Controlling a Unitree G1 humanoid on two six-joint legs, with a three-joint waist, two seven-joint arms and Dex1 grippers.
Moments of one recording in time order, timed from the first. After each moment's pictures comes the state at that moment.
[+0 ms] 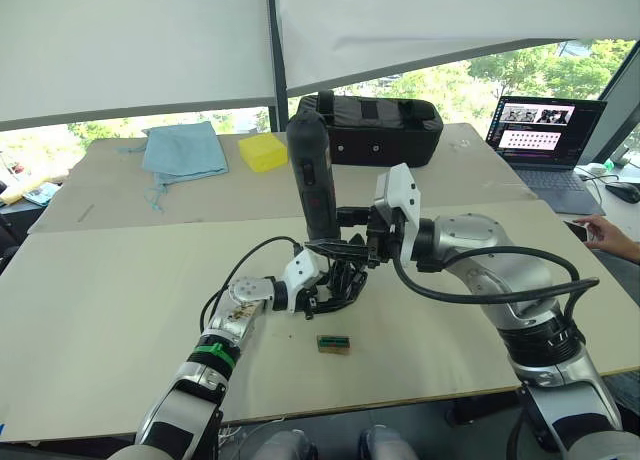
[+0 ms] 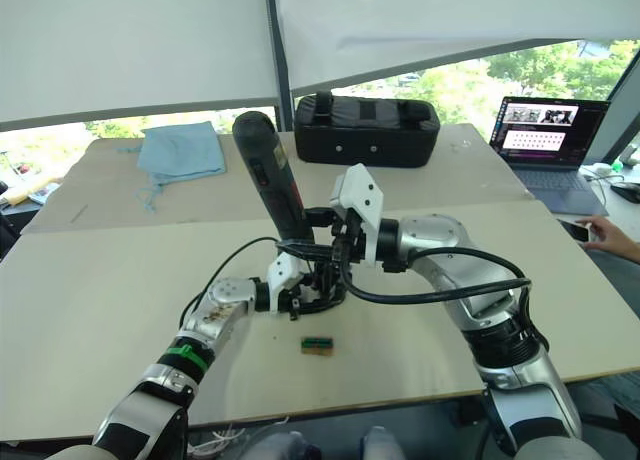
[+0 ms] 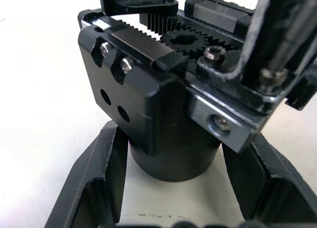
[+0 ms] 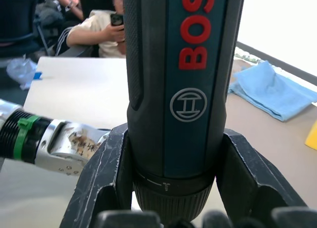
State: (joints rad) left arm -0.58 0.22 -0.22 0.62 -0.10 -0.09 -1.04; right arm -0.68 -0.54 0.25 -0.24 0.53 0.52 0.87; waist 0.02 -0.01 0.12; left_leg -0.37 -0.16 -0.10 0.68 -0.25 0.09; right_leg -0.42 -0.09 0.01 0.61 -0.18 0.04
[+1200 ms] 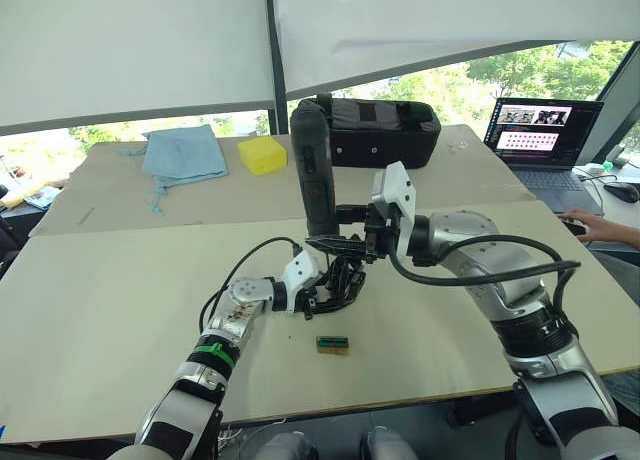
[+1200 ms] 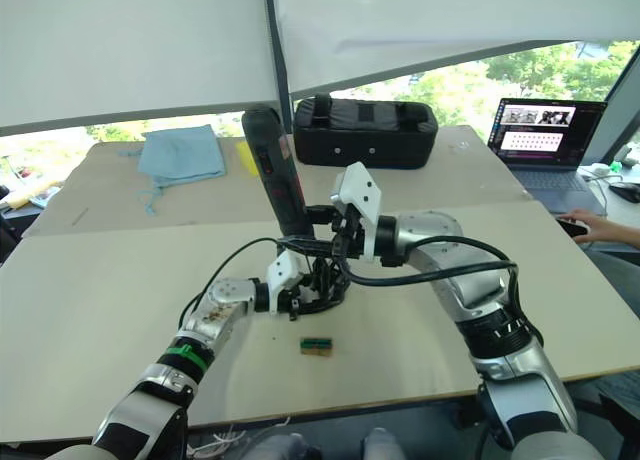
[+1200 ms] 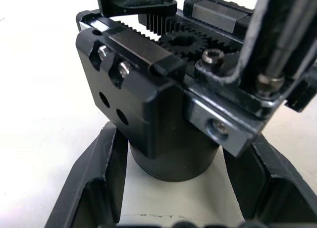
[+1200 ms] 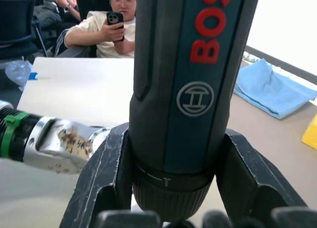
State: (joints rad) left arm -0.59 0.22 -0.22 0.63 -0.10 -0.08 -1.04; right arm -0.72 -0.52 0.28 -0.11 0.52 0.45 0.87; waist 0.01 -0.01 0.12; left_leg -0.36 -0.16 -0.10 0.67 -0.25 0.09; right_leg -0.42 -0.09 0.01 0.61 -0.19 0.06
